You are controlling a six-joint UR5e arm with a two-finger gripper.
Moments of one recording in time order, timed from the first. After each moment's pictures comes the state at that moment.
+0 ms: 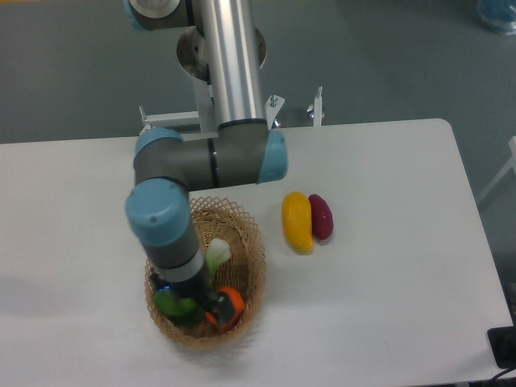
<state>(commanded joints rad) 2.20 -2.08 -1.46 -0.91 1.65 0.72</state>
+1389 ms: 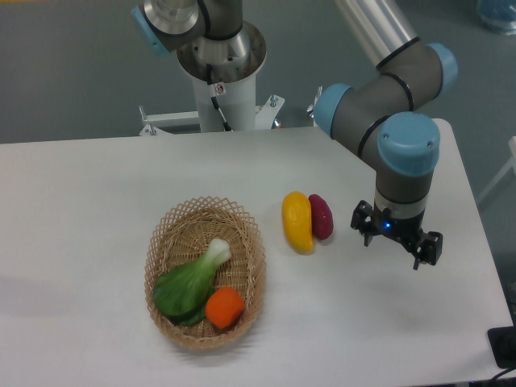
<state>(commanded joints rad) 2.63 -2.03 -1.50 -0.97 1.59 1.32</state>
